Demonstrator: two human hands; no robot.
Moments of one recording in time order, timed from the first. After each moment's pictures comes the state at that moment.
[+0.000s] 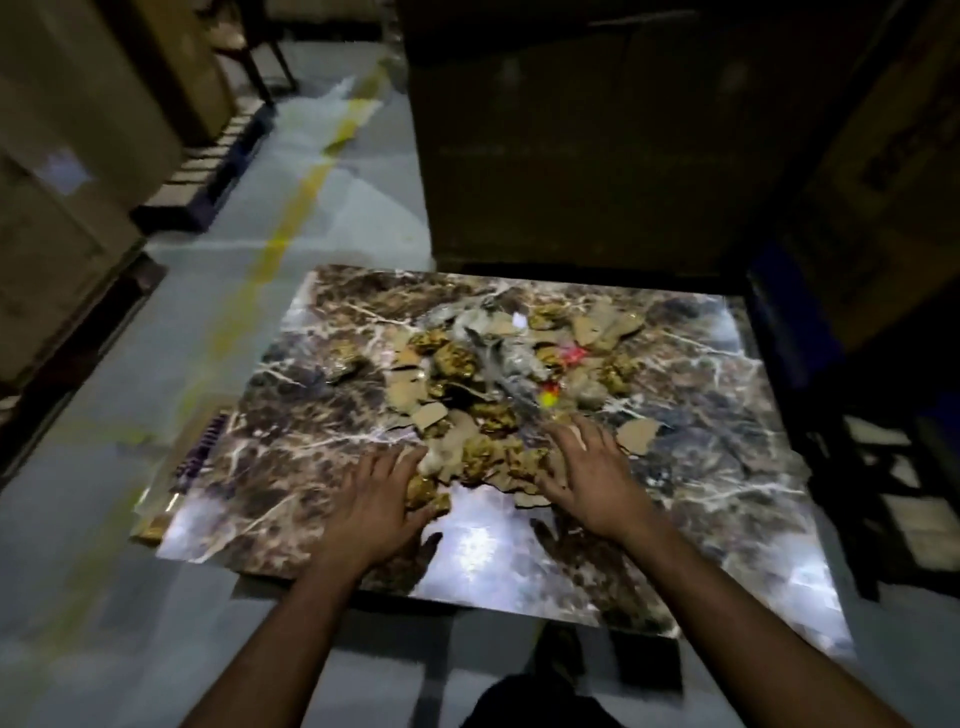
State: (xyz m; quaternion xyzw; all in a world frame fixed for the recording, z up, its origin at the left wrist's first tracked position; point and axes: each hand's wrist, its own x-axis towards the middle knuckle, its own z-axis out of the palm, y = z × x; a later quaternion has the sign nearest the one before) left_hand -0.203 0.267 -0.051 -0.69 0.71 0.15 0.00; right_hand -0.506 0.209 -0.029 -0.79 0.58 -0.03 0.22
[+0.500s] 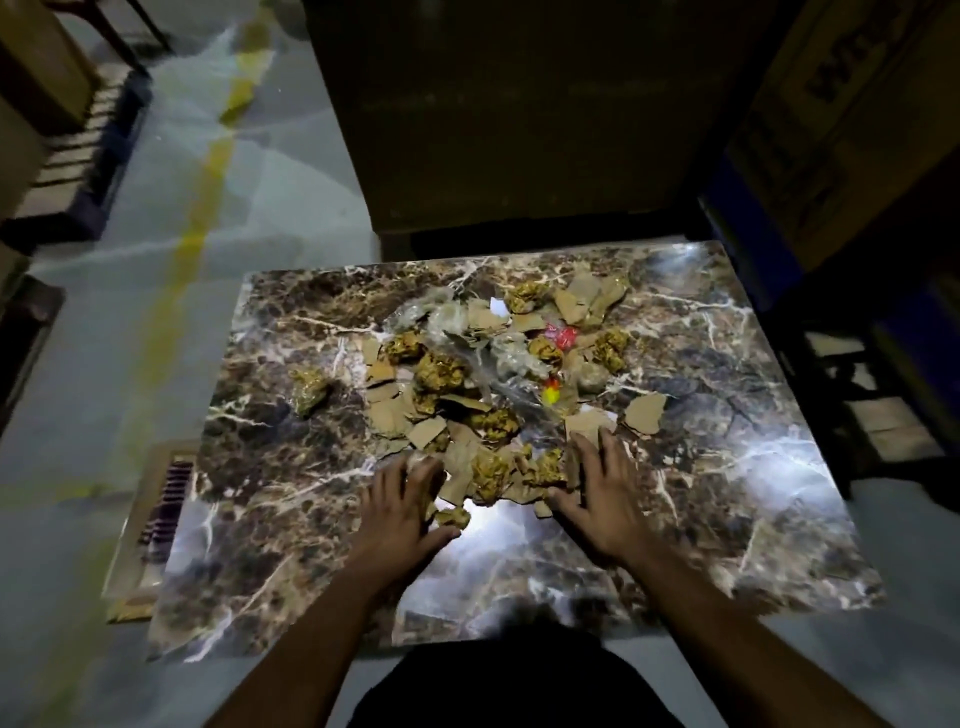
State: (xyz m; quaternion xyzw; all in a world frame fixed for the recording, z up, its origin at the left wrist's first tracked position) left_hand -0.188 0.212 -0.119 -0.62 0.76 0.22 -0.03; right_hand -0.500 0.217 -0.135 -0.64 0.70 -0.09 0.28
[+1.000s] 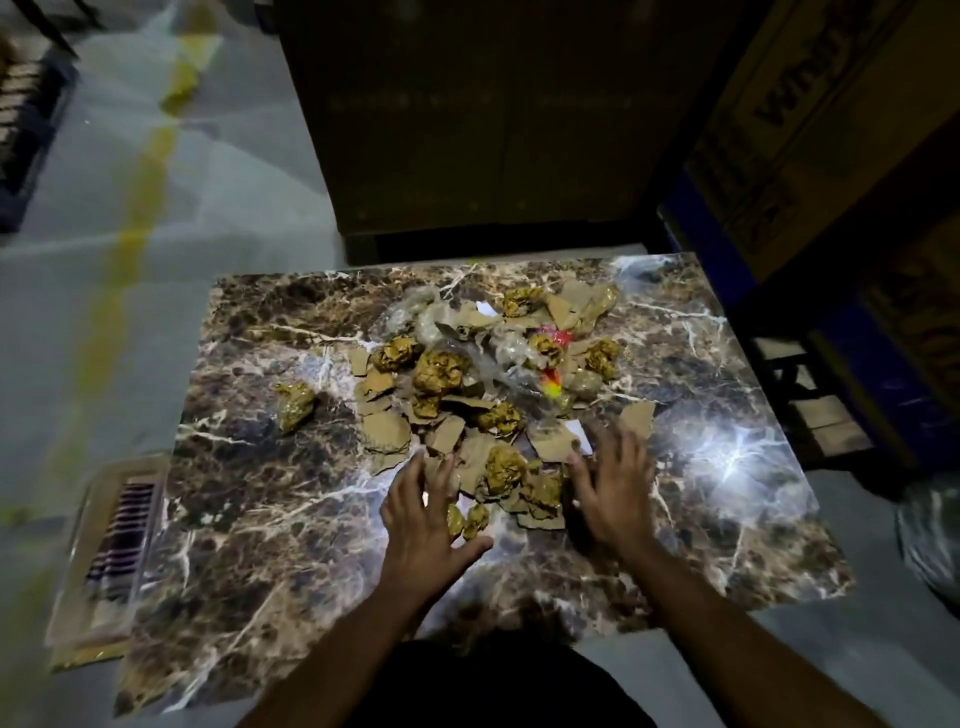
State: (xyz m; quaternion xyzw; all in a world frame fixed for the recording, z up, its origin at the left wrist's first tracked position) left_hand -0.211 0.210 -0.130 -0.61 0.73 0.27 -0.13; right_hand -0.472 0.199 -0.100 -0.57 0.78 -0.21 0.15
